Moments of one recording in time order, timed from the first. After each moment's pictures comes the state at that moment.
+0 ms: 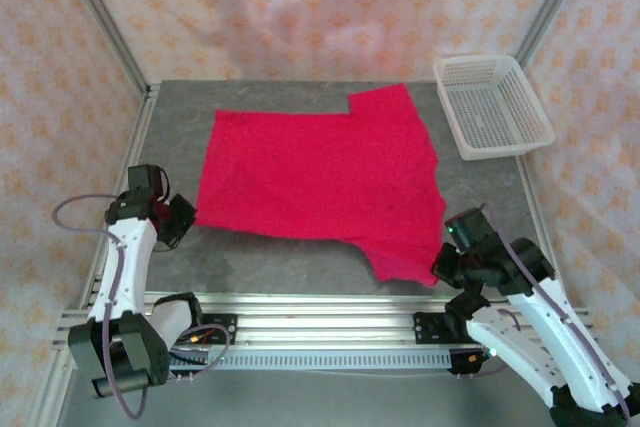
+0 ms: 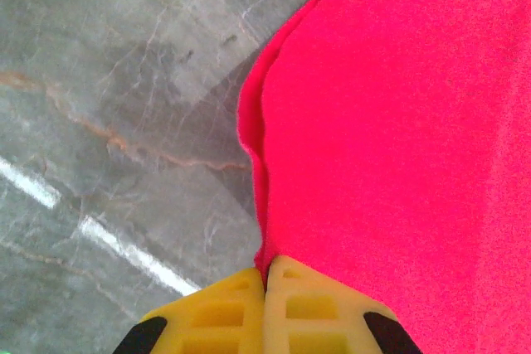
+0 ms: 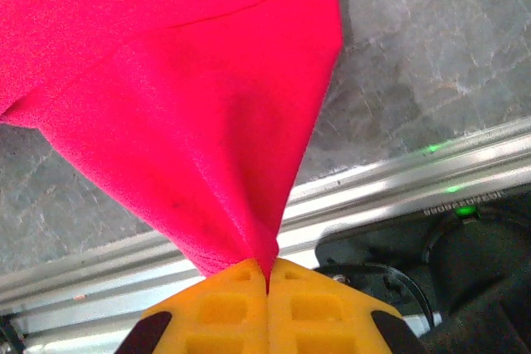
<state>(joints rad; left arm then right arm) 0.28 1.00 0.78 -0.97 0.18 -0.70 0.50 0.60 0.82 -1.47 -0.08 0.96</state>
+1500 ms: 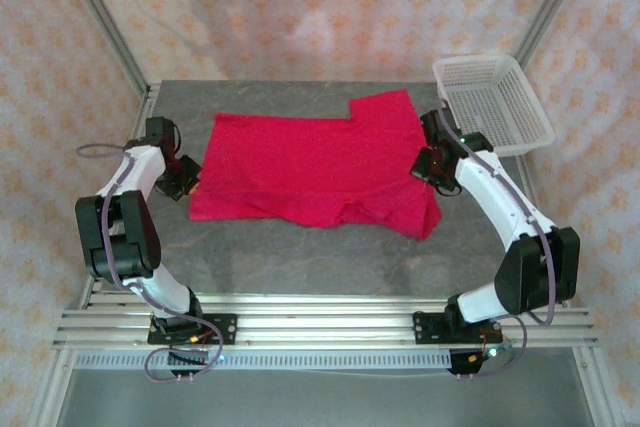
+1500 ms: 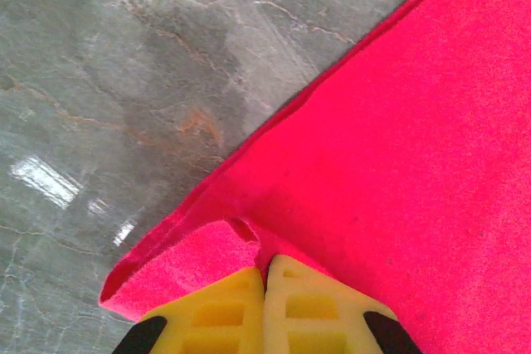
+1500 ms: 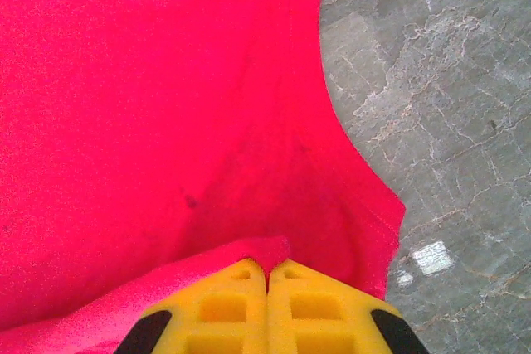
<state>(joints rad) 0.24 1.65 1.16 -0.82 0.10 -0.70 0.23 1.44 1.23 -0.97 0.13 0.69</state>
